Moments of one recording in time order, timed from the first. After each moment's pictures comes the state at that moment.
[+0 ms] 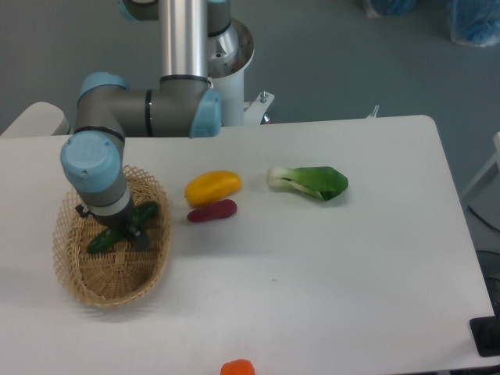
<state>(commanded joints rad) 1.94 -1.96 -1.79 -1.01 1.52 0.67</state>
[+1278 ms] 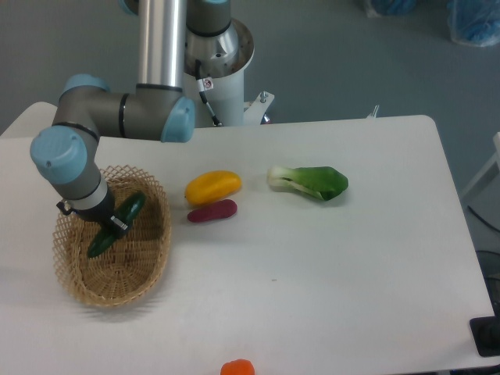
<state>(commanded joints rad) 1.96 -1.92 -1.72 -0.98 1.57 0.52</state>
